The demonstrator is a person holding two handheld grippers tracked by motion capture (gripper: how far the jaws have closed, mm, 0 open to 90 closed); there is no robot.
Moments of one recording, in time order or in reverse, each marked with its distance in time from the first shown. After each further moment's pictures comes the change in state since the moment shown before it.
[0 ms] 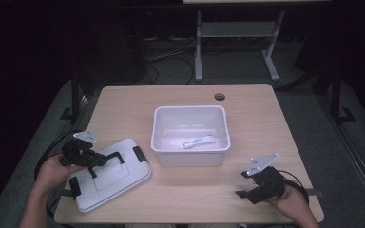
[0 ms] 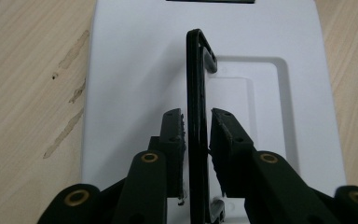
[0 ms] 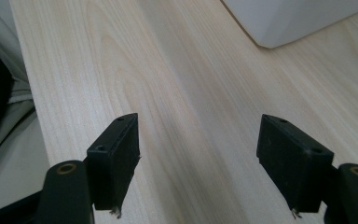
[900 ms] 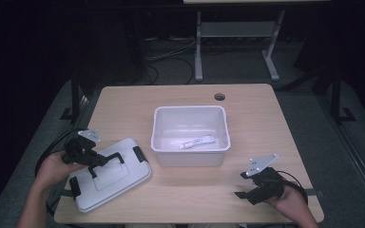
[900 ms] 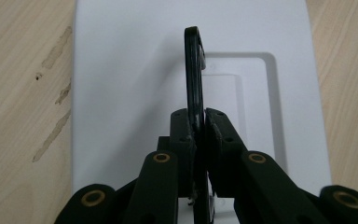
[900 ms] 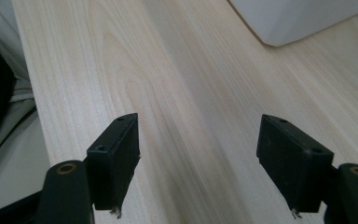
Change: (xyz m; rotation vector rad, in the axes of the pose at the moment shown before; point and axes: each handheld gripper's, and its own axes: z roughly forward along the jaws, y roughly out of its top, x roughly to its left) left arm 0.000 0.010 0.001 0.065 -0.040 0.015; right arm 0.000 -0.002 0.004 0.000 0.011 -0.009
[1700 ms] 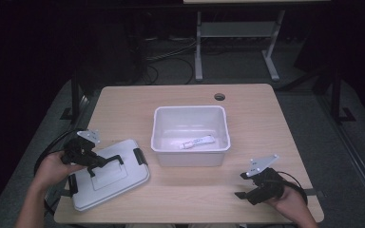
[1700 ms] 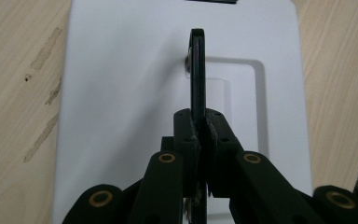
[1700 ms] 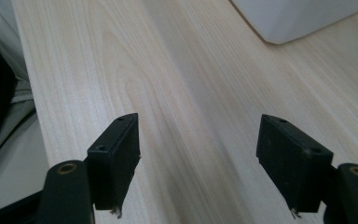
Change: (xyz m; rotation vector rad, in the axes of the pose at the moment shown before) left arm -0.004 0.000 -0.006 0.005 -0.022 0.019; right arm 0.000 -0.003 0.002 -0.008 0.011 0.015
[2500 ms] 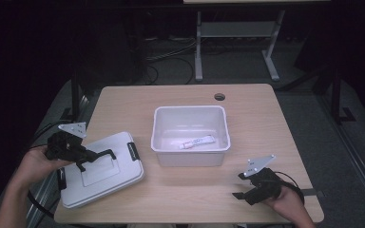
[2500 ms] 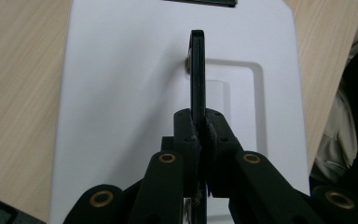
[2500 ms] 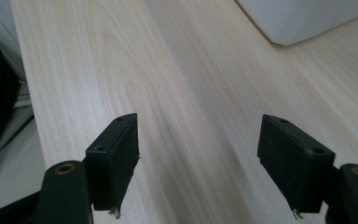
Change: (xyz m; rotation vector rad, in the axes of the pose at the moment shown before) left arm -0.014 0.007 -0.056 -0.053 0.015 0.051; right arm 0.000 0.002 0.007 0.003 0.011 0.005
